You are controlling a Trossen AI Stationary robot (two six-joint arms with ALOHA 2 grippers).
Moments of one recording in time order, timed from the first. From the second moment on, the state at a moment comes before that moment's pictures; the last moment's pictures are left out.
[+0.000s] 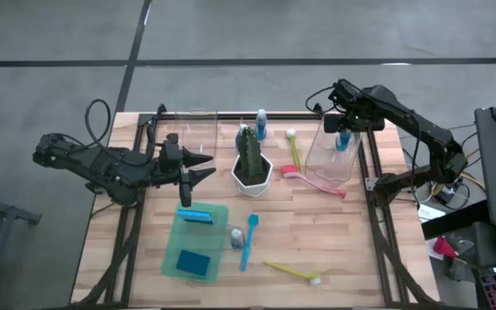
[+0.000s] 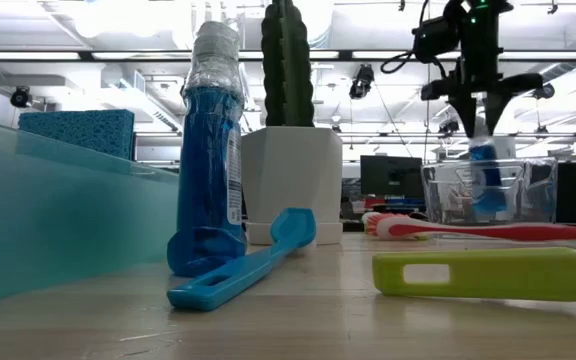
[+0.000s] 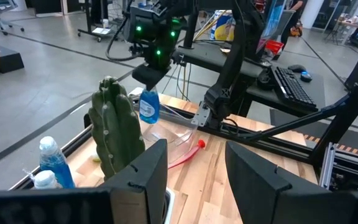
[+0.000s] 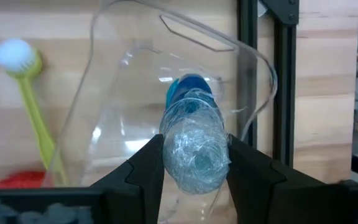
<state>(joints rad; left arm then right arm) -0.34 1.03 1.24 -0.42 -0.62 -0.32 -0.80 1.34 1.26 -1.34 0.25 0.79</state>
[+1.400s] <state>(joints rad) -0.34 1.03 1.24 -0.42 -0.63 -0.32 -0.91 1.24 1.04 -1.19 0.23 0.92</state>
